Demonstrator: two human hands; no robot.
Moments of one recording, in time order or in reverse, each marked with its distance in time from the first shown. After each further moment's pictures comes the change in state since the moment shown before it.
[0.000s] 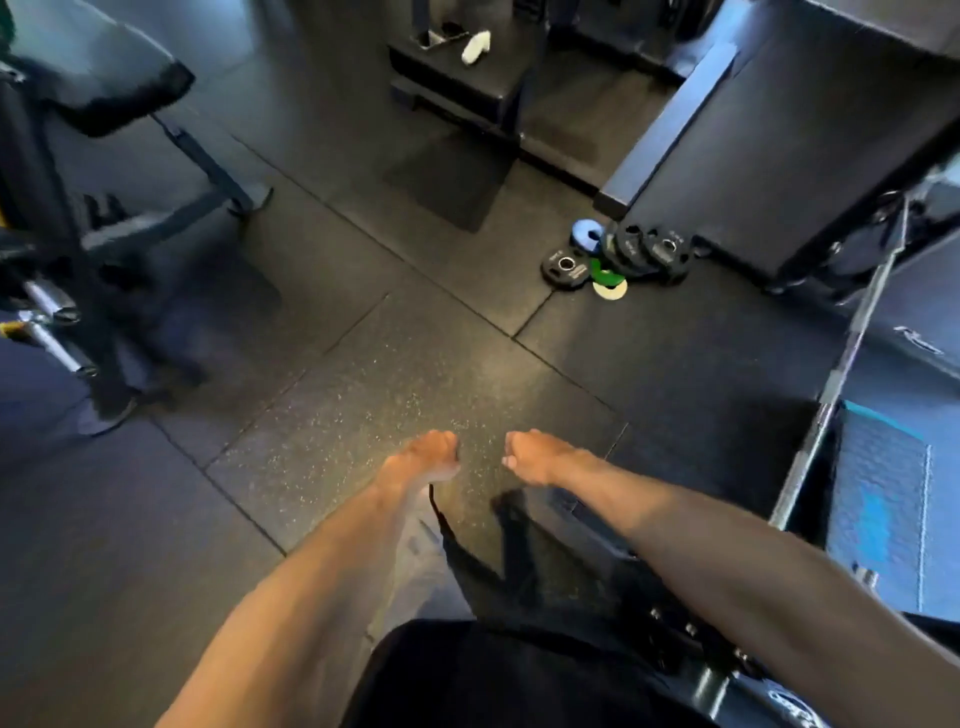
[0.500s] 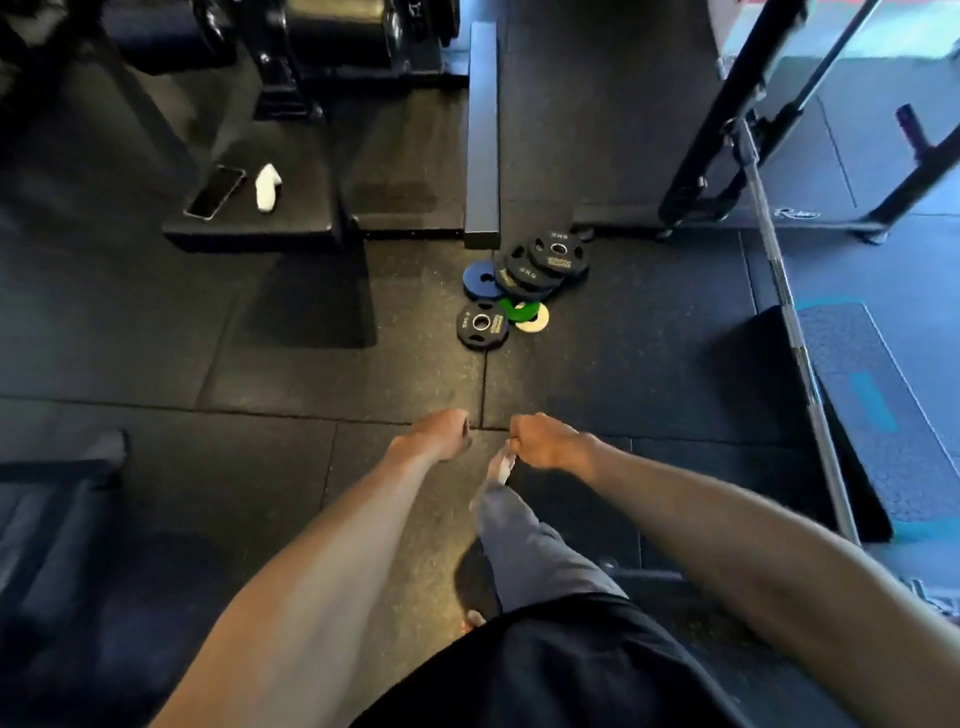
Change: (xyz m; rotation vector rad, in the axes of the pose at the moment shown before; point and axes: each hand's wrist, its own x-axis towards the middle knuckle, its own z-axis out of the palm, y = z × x) left_hand 0.299 0.086 -0.321 0.321 -0.075 0.399; right_hand 0.199 0.051 -0.260 0.452 0.216 0.293
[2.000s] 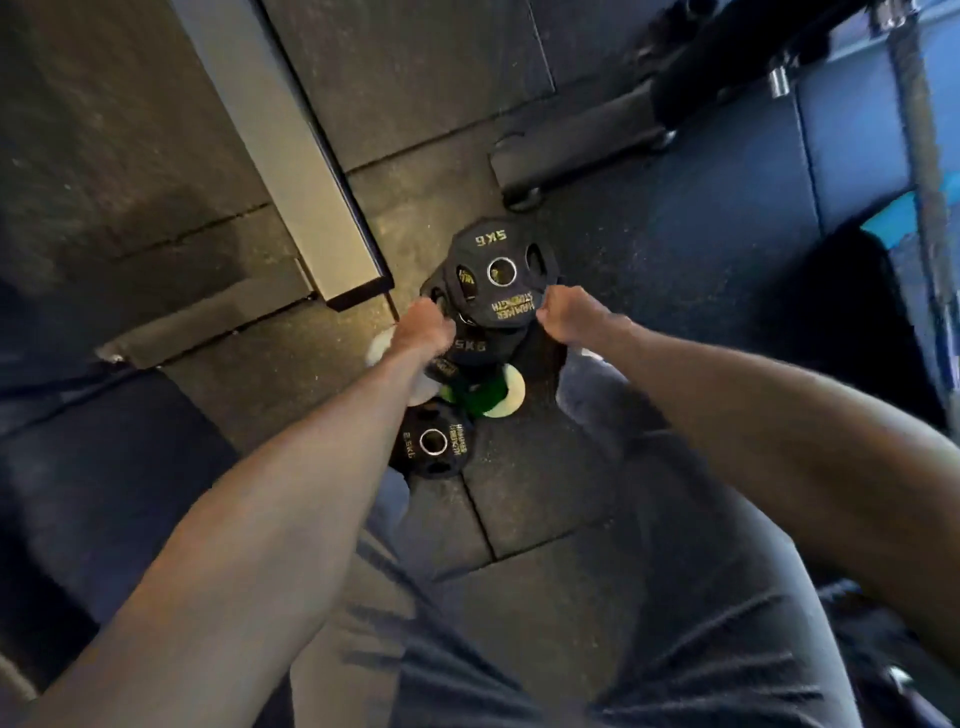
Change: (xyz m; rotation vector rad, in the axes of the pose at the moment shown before) left_hand 0.891 0.132 -0.249 0.006 -0.275 -0.139; right_hand 0.715 0.371 -0.377 0.454 -0.106 0.581
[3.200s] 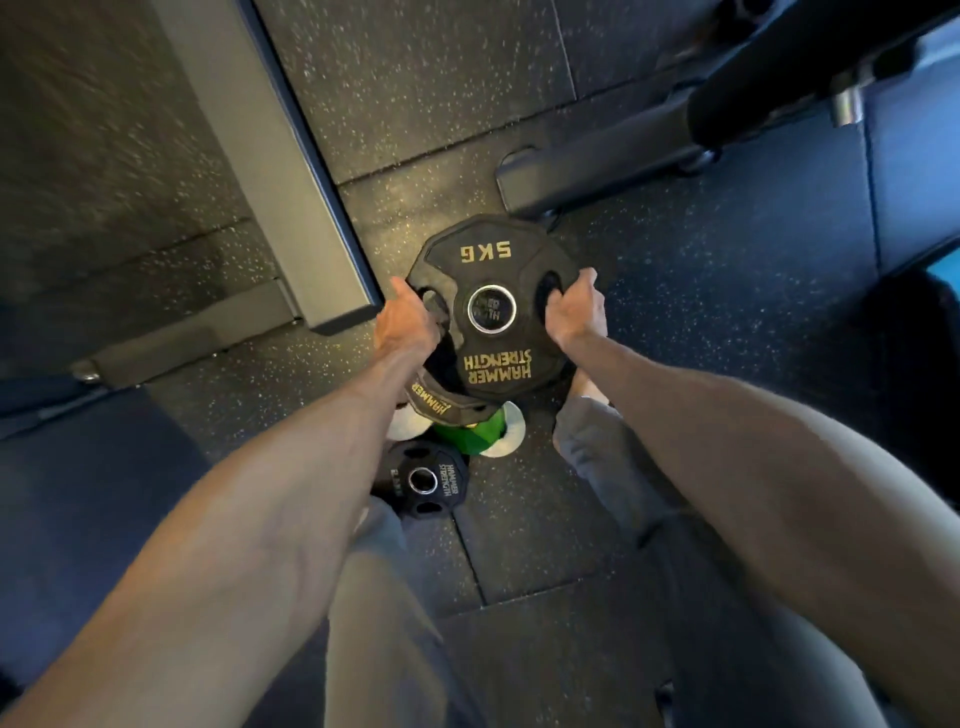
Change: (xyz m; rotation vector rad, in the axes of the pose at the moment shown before) left_hand 0.079 0.042 -0.004 -0.016 0.217 -0.072; right_hand 0.079 -0.004 -0.031 0.684 0.306 0.217
